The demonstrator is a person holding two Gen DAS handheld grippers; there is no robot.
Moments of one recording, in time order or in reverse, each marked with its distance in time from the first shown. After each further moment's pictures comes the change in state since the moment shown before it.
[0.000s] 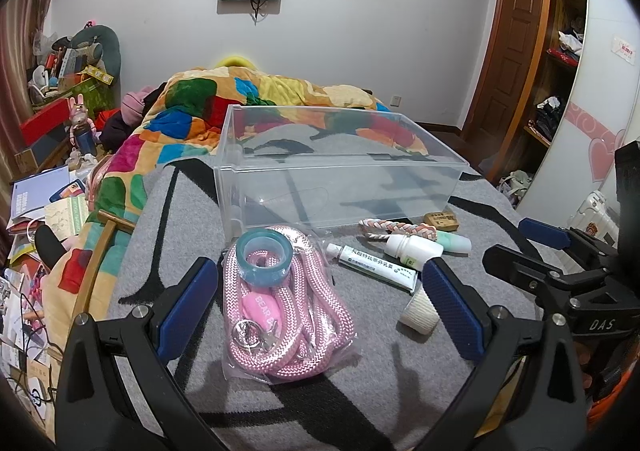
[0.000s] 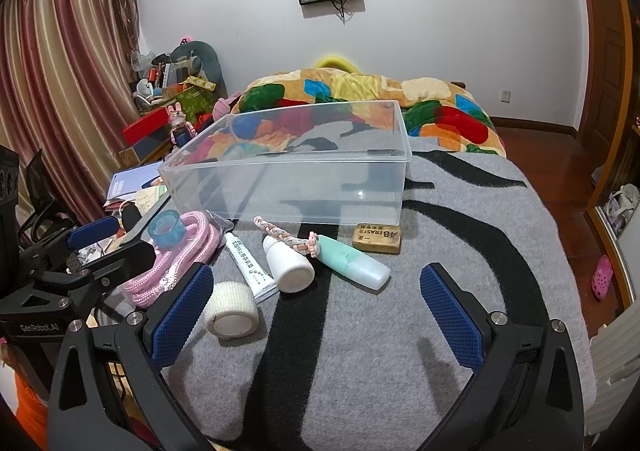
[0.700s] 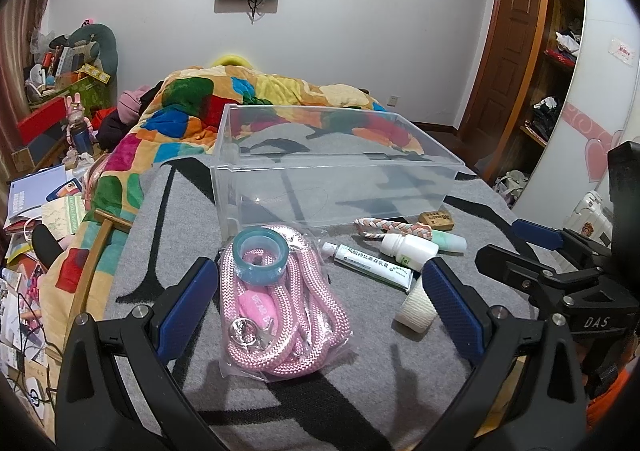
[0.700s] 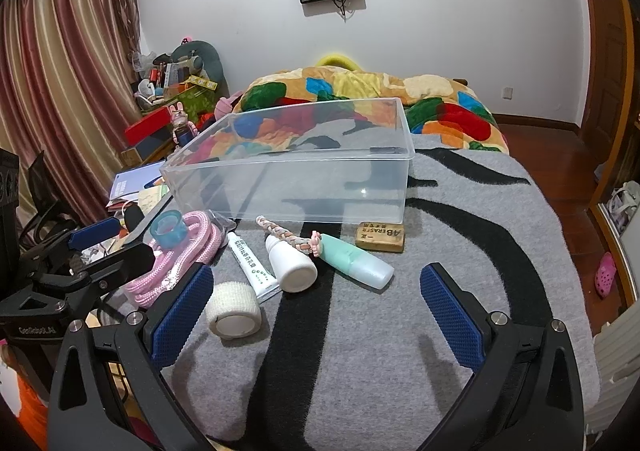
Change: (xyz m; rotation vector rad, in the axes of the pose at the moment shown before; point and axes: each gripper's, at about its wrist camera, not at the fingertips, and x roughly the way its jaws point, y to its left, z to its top) left arm 0.000 -0.002 0.000 -0.002 0.007 -0.019; right arm 0.002 -0.001 0.000 0.011 0.012 0.013
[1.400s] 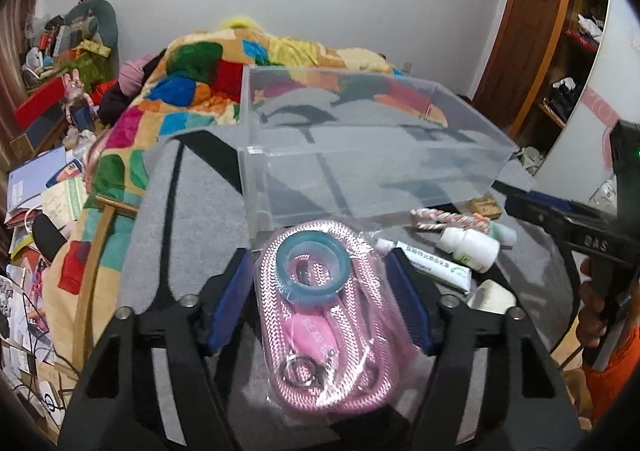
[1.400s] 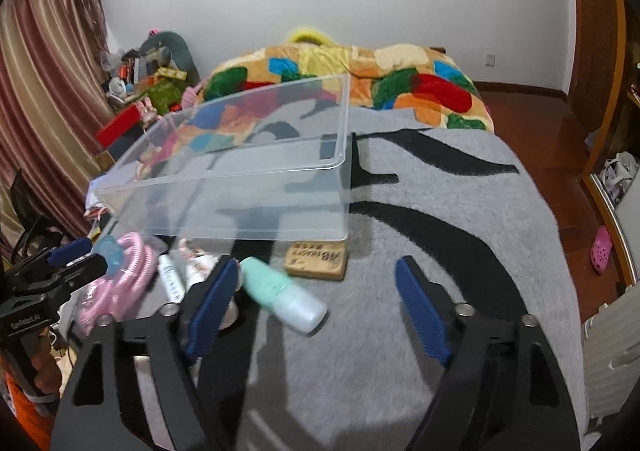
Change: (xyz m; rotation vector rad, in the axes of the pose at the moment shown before) left arm 0.045 0.038 0.014 -0.011 0.153 0.027; right arm 0.050 -0.053 0.032 0.079 0.114 -0.047
